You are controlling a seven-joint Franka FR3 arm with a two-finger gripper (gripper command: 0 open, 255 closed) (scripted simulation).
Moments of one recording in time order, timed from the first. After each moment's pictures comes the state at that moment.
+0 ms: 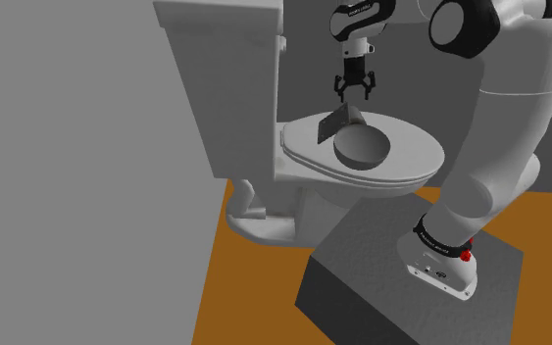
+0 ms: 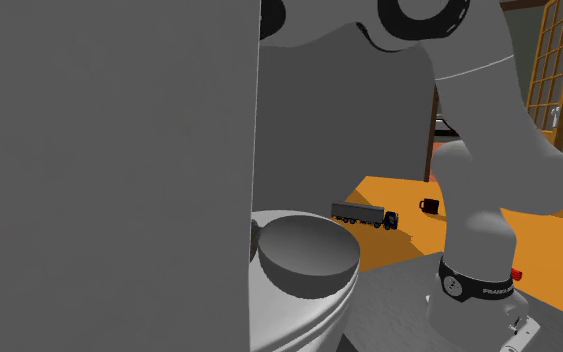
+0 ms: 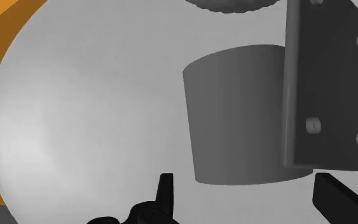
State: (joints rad) arm -0.29 0.36 -0.26 -1.65 0.00 1.62 0.38
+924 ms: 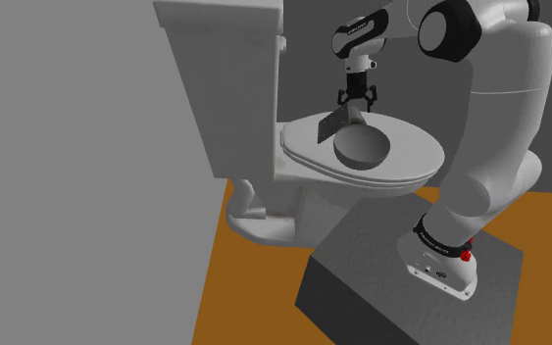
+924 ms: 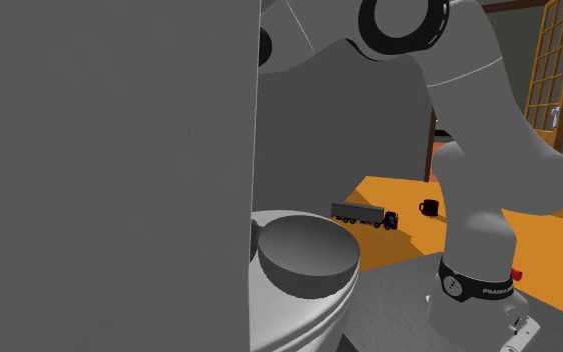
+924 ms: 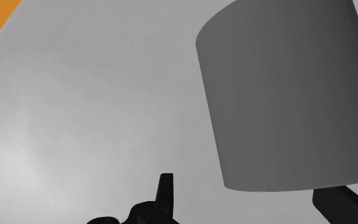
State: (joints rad) arm -0.32 0.44 -0.28 -1.68 0.02 1.69 0.39
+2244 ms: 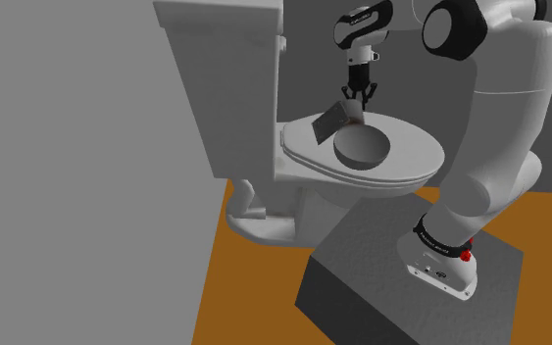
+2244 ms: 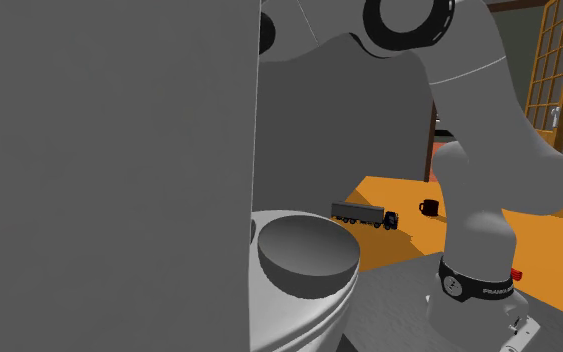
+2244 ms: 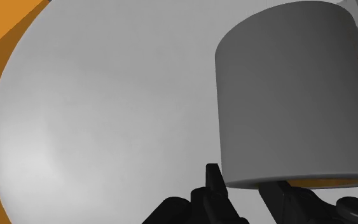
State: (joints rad) arm -0.32 0.41 -0.29 -1.65 0.02 1.63 0.39
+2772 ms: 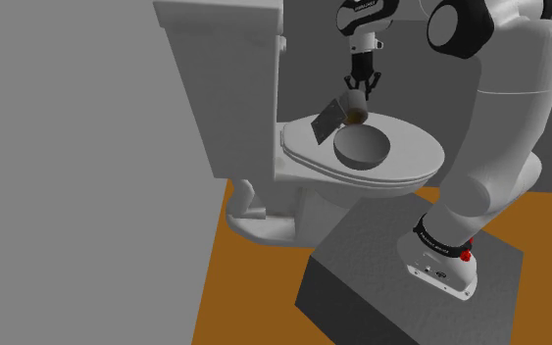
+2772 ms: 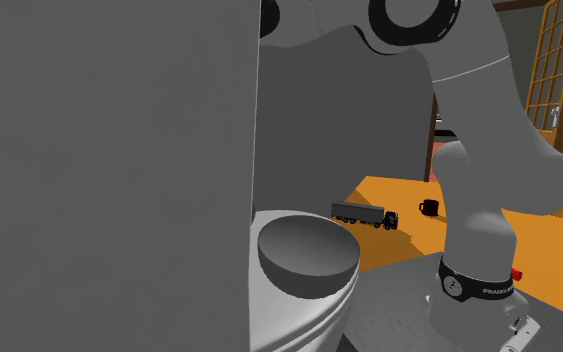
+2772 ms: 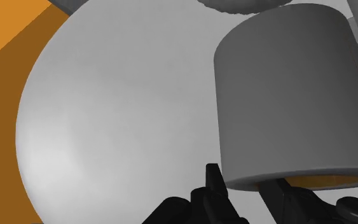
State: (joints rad) arm -0.32 0.38 -0.29 -1.58 0.01 1.53 0.39
